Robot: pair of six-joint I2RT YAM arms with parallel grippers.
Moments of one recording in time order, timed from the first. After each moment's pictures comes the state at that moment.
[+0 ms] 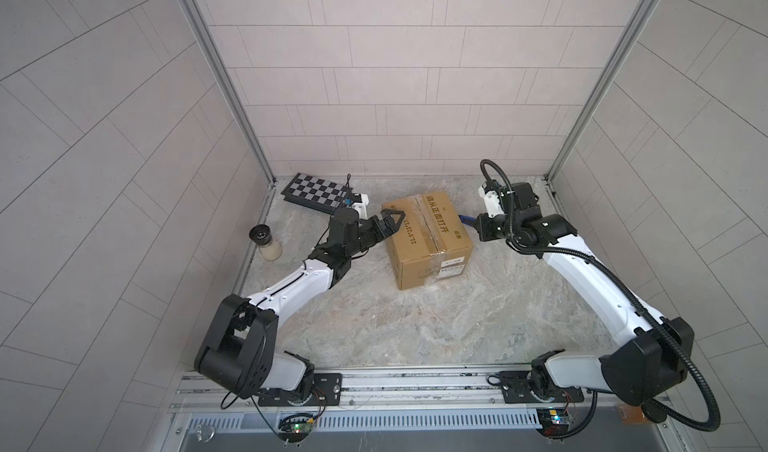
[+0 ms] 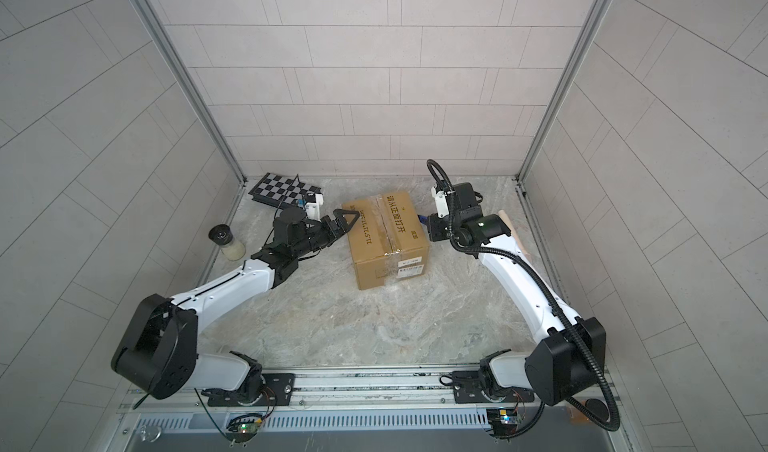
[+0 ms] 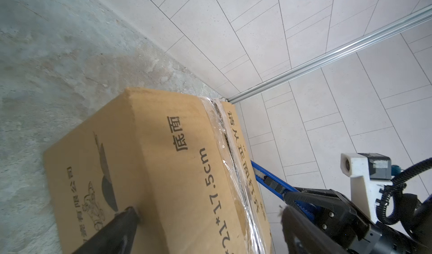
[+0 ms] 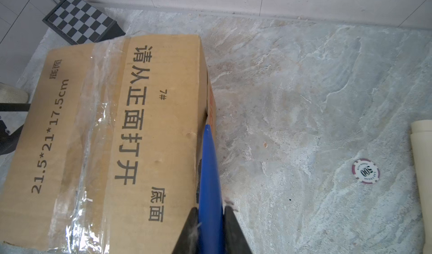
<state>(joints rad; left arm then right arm) -0.42 1.41 0.82 0.32 0.36 -0.92 0.29 1.33 1.27 -0.71 -0.07 0.16</state>
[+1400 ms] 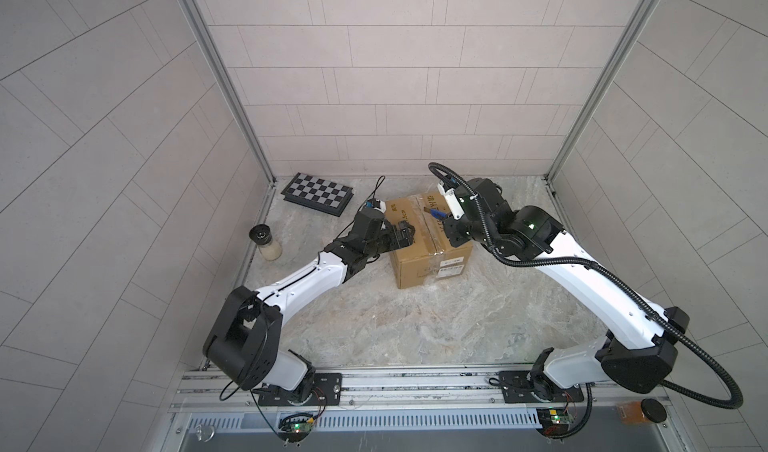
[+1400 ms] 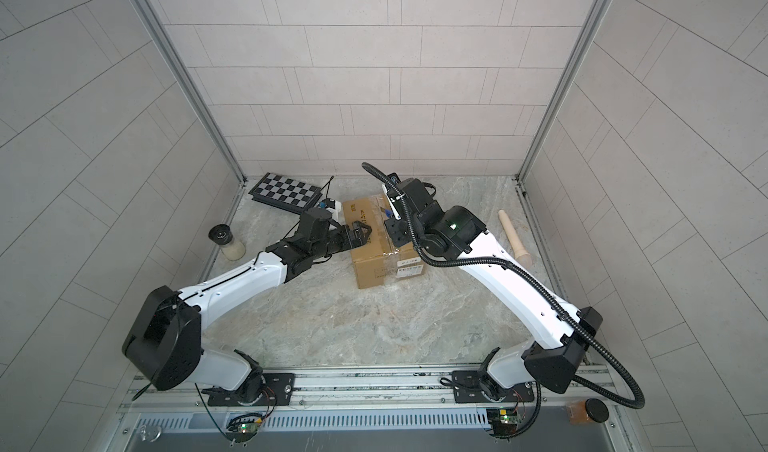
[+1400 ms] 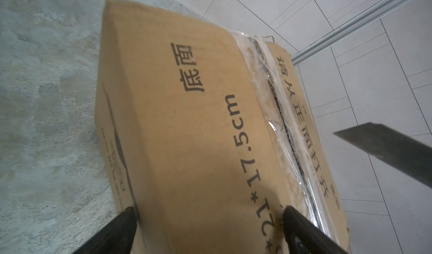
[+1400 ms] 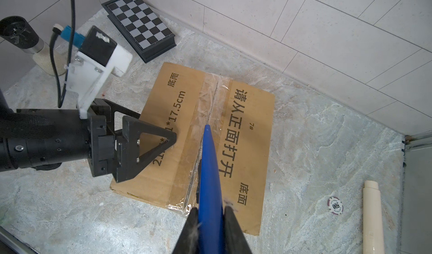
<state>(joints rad) -0.56 1.46 0.96 -0.07 0.11 -0.73 0.74 1.42 1.65 -0.99 0.27 0.15</state>
